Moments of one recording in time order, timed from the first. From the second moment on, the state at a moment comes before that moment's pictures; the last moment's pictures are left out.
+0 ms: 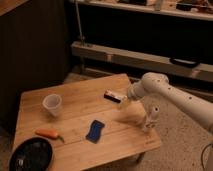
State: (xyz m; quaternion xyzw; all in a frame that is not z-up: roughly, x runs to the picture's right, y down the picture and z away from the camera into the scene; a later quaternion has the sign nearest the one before) arm 0.107 0.060 0.864 0.18 -0.23 -0.92 0.28
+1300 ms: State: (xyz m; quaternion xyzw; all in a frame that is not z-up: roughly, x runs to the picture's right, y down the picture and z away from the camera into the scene) arm 0.111 0.075 0.930 0.18 -0.24 -0.91 0.28
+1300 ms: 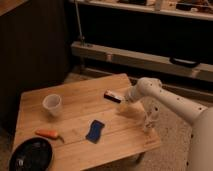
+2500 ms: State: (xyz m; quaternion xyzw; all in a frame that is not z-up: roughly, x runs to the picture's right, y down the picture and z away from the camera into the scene) arm 0.101 0.084 0.950 0.20 -0.26 -0.90 0.29
